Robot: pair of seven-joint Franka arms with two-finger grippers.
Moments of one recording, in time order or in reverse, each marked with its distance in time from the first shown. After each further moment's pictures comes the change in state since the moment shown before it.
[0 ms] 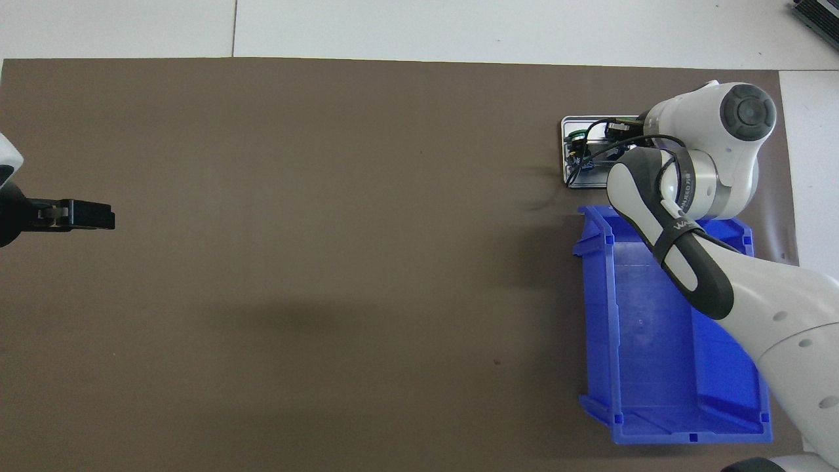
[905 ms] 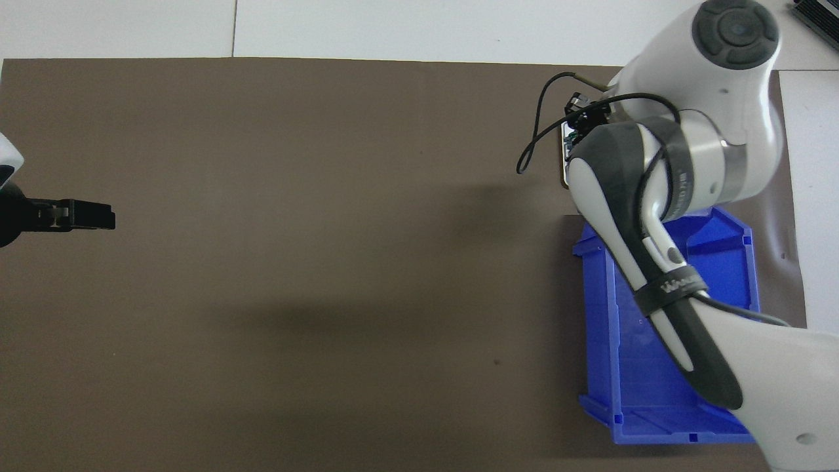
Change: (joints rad) left arm 0.000 0.000 0.000 -0.001 0.000 0.001 0.000; right arm 0.265 -0.183 0.003 0.185 -0.082 -0.541 0.741
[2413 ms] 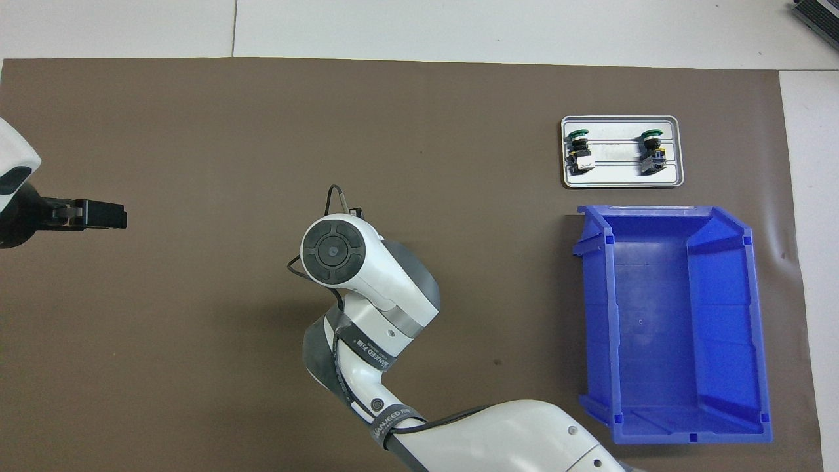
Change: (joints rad) left arm -0.008 0.000 -0.022 -0.002 0.000 0.010 -0.001; right arm 0.472 0.201 0.003 -0.076 -0.004 0.299 1.247
